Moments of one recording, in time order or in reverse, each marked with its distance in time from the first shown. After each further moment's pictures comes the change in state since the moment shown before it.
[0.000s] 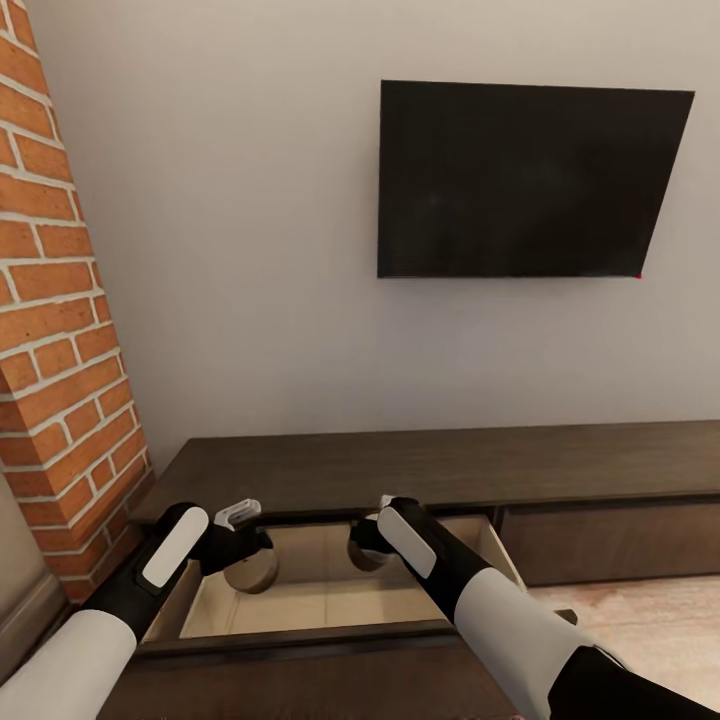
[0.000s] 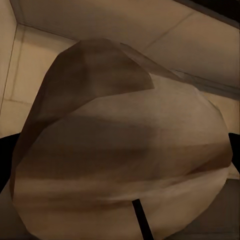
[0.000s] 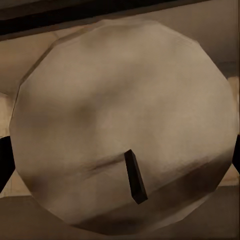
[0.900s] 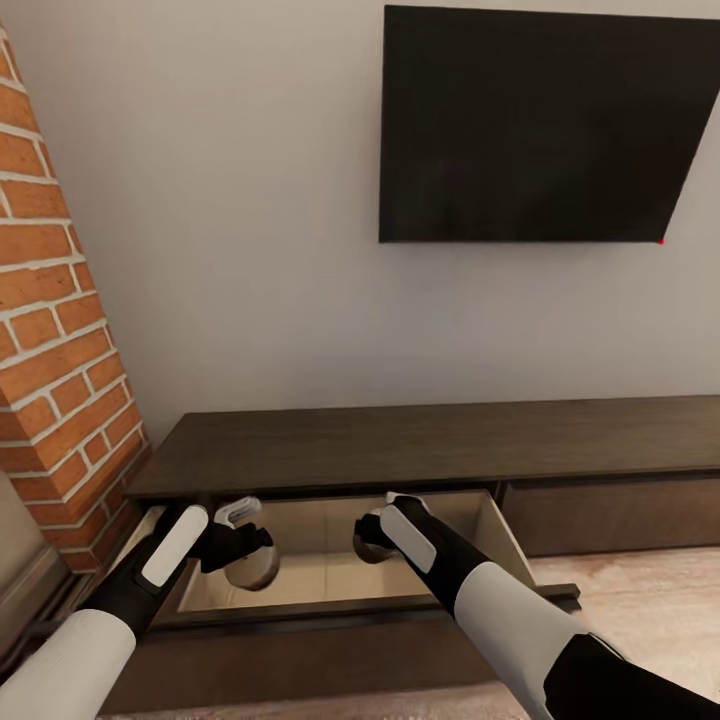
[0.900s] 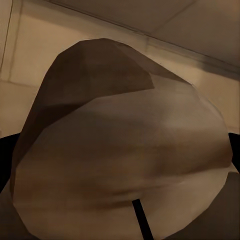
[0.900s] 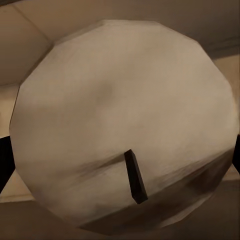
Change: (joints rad) left arm 0.000 0.002 0.000 -0.013 0.000 0.000 0.000; right arm -0.025 0.000 0.009 0.057 -0.011 -0.068 0.016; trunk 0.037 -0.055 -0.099
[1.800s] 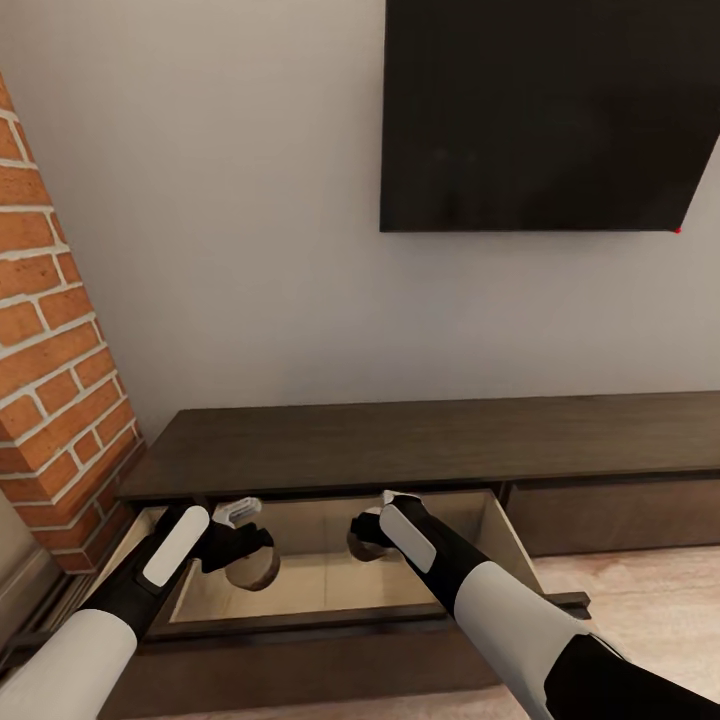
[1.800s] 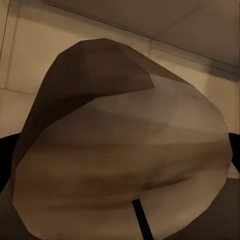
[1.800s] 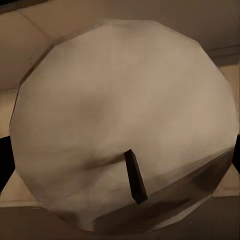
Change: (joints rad) left arm 0.000 -0.003 -0.001 0.000 -0.008 -0.002 0.000; right arm 0.000 0.000 0.001 -0.006 0.007 0.001 0.043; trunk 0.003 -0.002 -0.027
